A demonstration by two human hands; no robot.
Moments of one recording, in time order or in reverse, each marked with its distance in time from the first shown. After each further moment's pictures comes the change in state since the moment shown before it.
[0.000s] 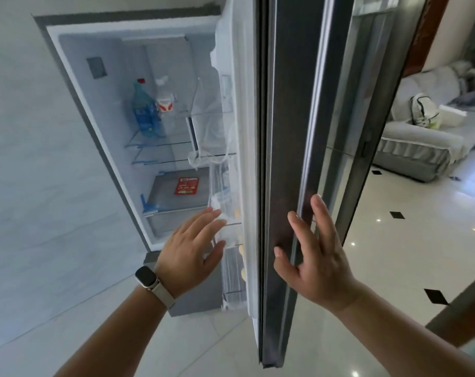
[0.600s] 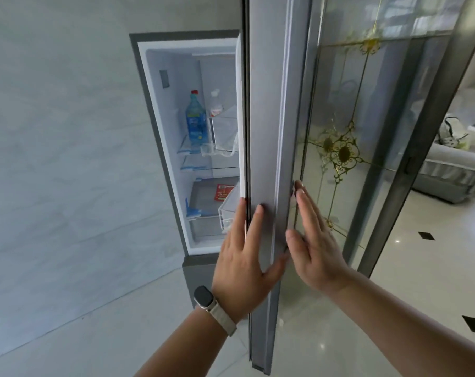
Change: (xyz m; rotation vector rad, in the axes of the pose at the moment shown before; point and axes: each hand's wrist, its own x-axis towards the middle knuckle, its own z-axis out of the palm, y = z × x) left_hand -0.054 -0.022 -0.056 -0.176 0.214 -0.191; right_hand 0.064 -0.114 0.093 0.327 -0.158 0.133
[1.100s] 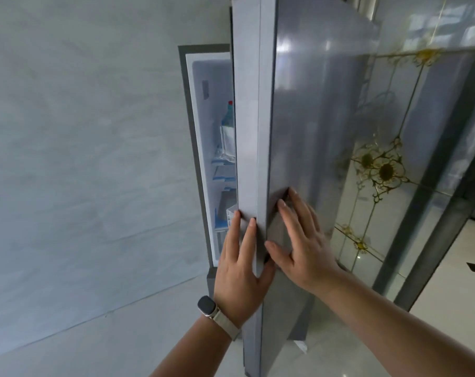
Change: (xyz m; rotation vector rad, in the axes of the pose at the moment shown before) left_hand 0.009 -0.093 -0.016 0.037 0.224 -0.067; right_hand 0.059 0.005 0.097 -0.135 -0.037 -0.096
